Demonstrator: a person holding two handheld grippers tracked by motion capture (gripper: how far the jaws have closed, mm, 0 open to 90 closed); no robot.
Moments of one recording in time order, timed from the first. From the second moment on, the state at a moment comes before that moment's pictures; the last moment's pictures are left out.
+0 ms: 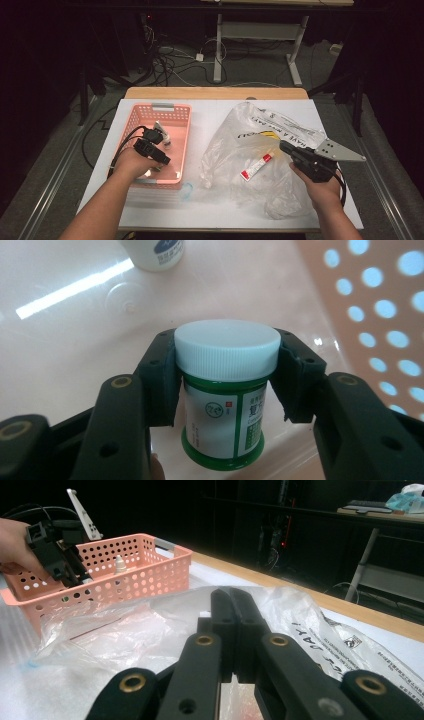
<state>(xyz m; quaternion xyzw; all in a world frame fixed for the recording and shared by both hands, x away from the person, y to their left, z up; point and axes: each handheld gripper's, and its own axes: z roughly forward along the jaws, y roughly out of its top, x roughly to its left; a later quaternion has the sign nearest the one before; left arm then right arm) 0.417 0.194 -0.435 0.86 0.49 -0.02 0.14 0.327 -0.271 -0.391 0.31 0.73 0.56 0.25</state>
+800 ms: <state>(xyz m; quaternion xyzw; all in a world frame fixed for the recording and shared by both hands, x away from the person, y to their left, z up) 0.357 0.205 -0.404 0.81 0.46 0.13 0.34 0.325 -0.269 -0.389 0.30 0.73 0.56 0.25</state>
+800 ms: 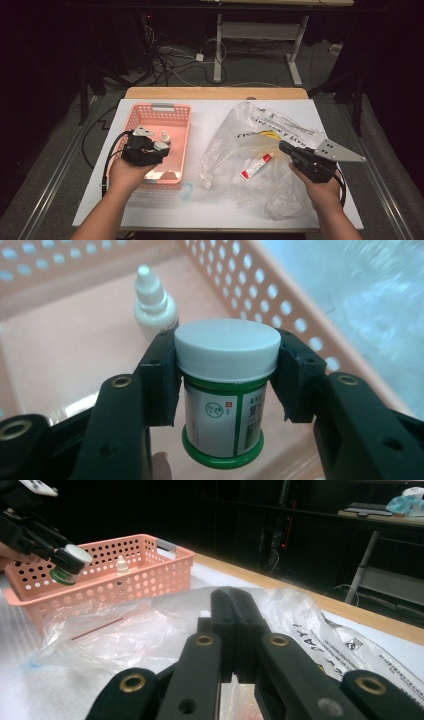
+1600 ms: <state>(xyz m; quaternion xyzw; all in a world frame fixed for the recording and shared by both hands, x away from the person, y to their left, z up) 0.322 0.194 -0.420 0.79 0.43 0.18 0.40 0.322 -0.267 -0.390 0.30 0.74 0.55 0.25</state>
